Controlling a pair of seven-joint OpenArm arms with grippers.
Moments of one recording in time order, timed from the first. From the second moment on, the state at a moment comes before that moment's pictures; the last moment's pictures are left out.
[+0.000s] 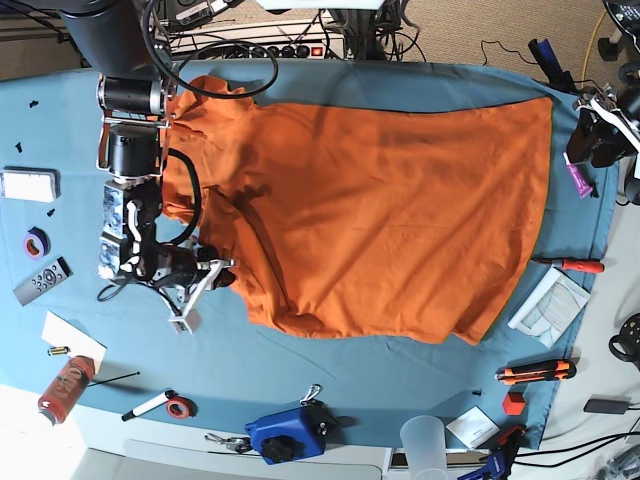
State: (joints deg) left arm 23.9 -17.4 -50.3 111.6 -62.5 -35.1 73.1; right arm 27.8 14.1 4.3 56.3 25.4 31.4 -59.8
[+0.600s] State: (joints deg) left arm 23.9 -17.4 -50.3 111.6 -62.9 -35.1 73.1; right arm 42.9 14.5 7.9 55.9 -3.8 25.6 -37.7
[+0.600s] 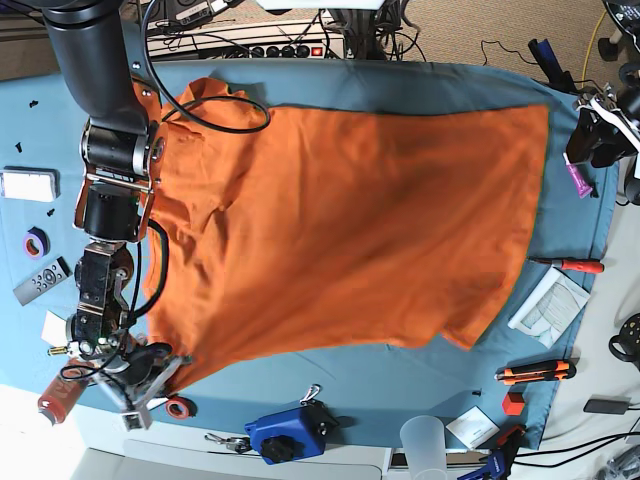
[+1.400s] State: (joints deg) left arm 15.3 -17.7 -39.5 111.5 -51.1 -38.1 57.8; right arm 43.5 17.2 7.9 56.0 -6.1 17.2 -38.5
